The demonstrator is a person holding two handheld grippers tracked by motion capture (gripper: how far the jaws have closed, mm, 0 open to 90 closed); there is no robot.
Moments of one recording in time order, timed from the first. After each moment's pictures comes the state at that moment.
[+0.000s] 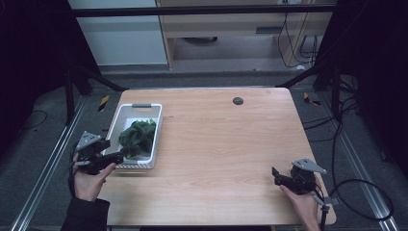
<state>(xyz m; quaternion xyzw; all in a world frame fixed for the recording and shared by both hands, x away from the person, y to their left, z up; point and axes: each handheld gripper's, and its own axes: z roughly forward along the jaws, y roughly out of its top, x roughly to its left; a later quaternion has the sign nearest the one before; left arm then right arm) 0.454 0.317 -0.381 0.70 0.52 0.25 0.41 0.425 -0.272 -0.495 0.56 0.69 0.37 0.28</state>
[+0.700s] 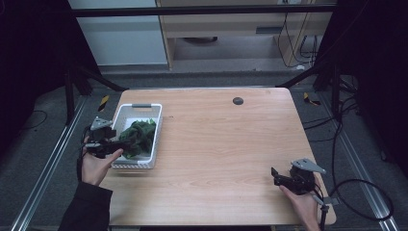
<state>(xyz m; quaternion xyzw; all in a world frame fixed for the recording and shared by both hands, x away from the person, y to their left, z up) 0.497 0.304 -0.373 0.74 0.51 0.24 0.37 0.425 -0.270 -0.495 0.55 0.69 0.37 0.28</state>
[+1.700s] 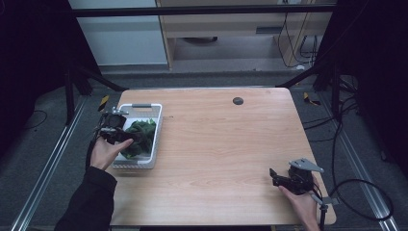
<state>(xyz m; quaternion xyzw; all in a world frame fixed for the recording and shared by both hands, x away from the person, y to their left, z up) 0.547 0.285 -0.379 0.79 0.51 0.22 0.27 0.427 -0.268 -0.497 0.55 0.70 0.37 0.26</state>
